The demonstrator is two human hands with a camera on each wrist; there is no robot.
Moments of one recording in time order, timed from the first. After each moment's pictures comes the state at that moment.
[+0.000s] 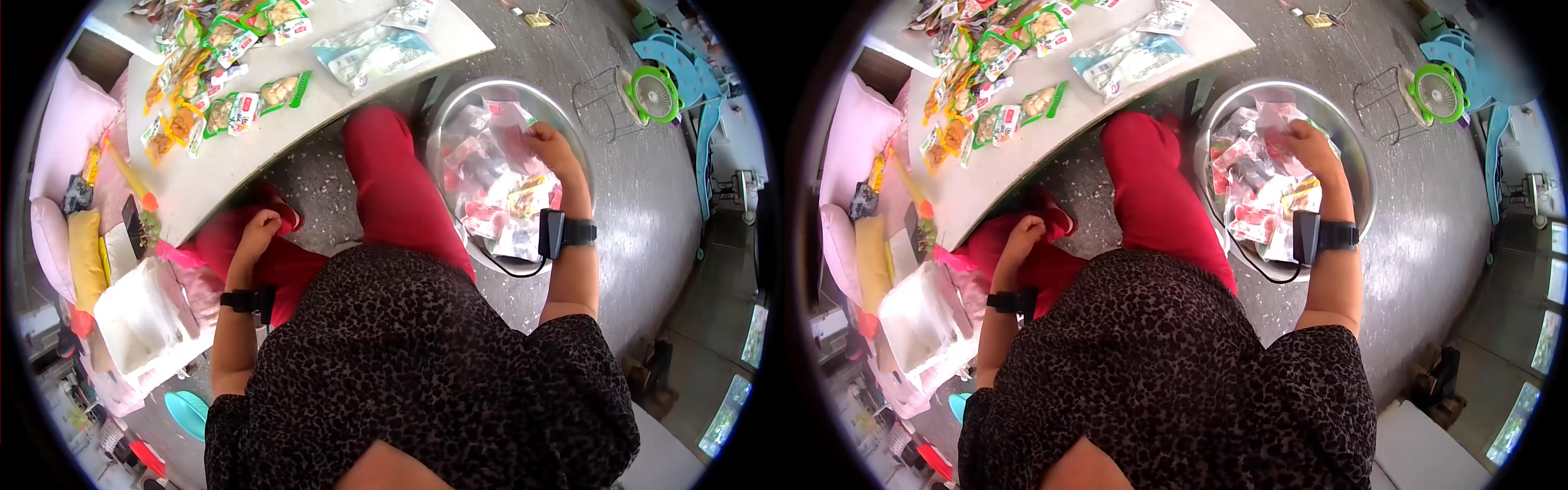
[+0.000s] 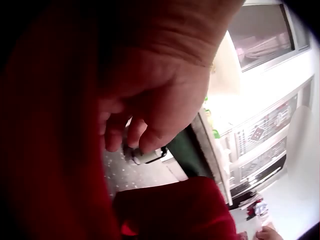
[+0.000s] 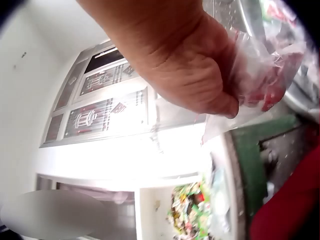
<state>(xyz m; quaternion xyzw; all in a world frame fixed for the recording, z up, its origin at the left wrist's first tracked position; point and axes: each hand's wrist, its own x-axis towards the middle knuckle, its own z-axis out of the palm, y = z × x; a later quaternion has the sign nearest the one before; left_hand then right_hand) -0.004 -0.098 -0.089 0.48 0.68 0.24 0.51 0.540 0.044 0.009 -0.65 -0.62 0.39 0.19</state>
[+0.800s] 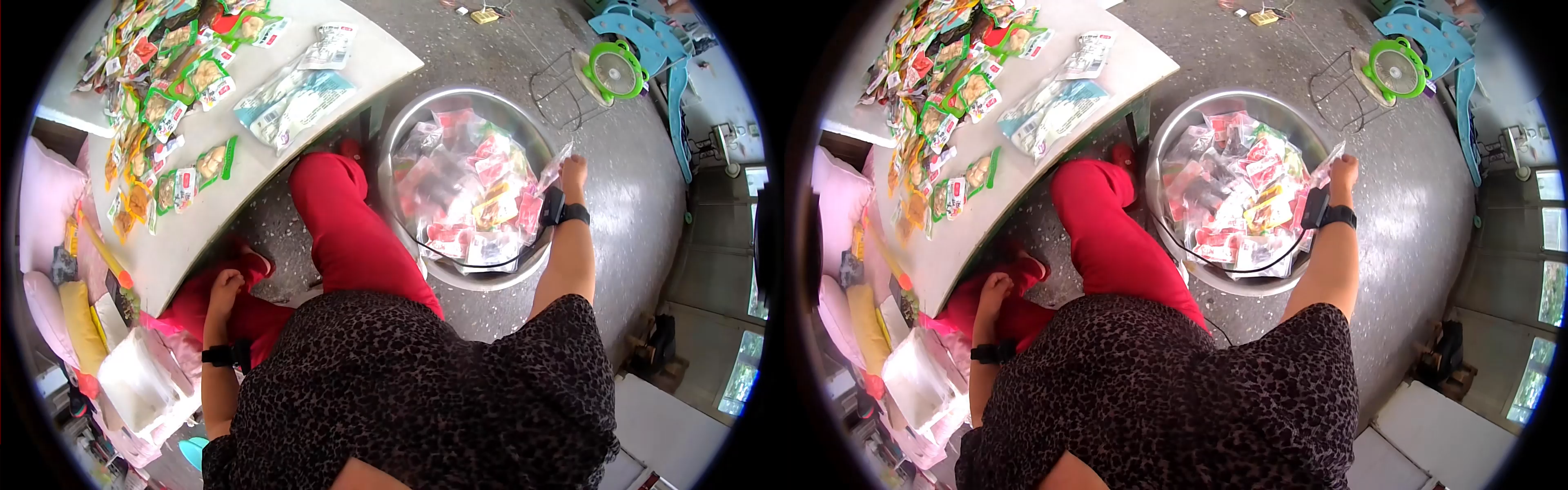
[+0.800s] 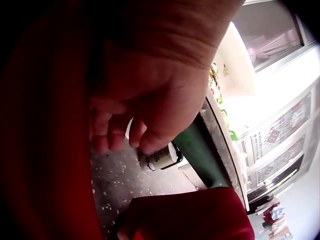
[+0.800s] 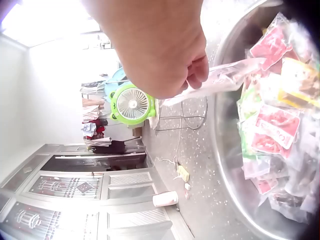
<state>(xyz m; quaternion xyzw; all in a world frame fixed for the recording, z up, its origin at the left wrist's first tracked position) -0.003 -0.088 -0.094 0.37 0.72 0.24 0.54 0.828 0.057 -0.144 -0.86 -0.33 0.07 0.39</state>
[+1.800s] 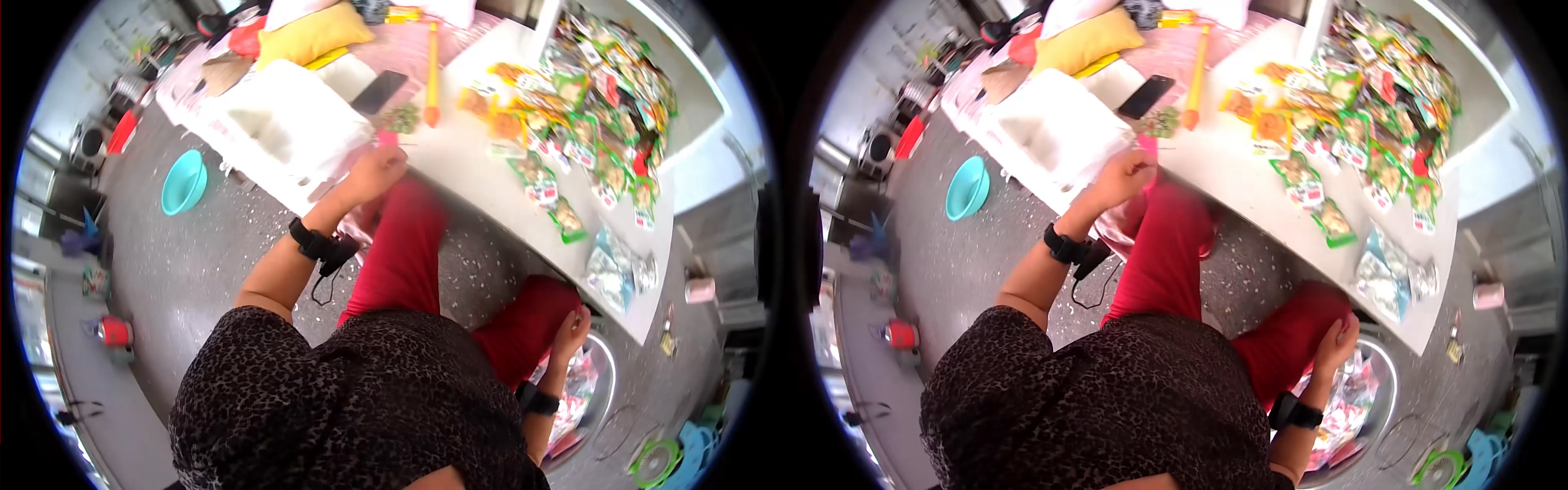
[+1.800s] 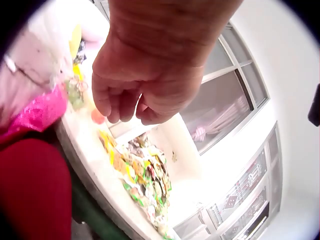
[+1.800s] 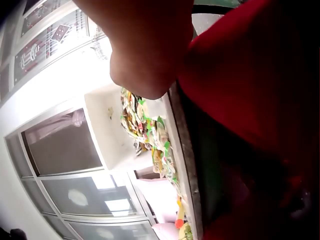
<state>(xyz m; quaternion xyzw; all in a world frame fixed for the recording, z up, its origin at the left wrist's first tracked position) -0.085 -0.184 0.052 0.43 0.79 0.44 0.06 0.323 0.060 -0.057 -0.44 -0.79 0.22 0.37</state>
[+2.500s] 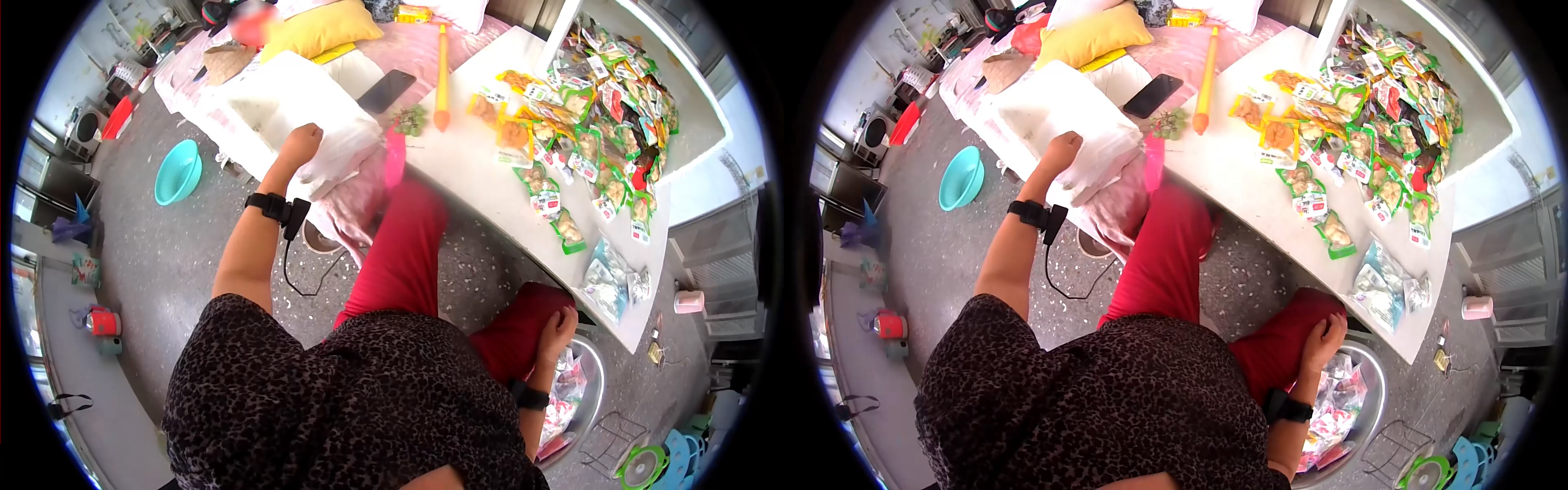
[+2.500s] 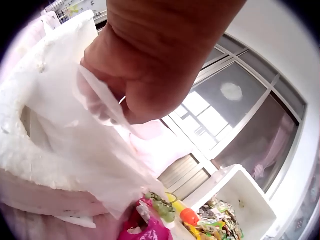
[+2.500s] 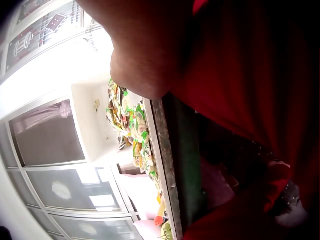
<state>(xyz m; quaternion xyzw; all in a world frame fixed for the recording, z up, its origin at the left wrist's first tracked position) -0.210 -0.278 0.030 0.21 0.94 0.26 0.00 0.300 0.055 -0.063 -0.35 -0.86 0.11 0.35</state>
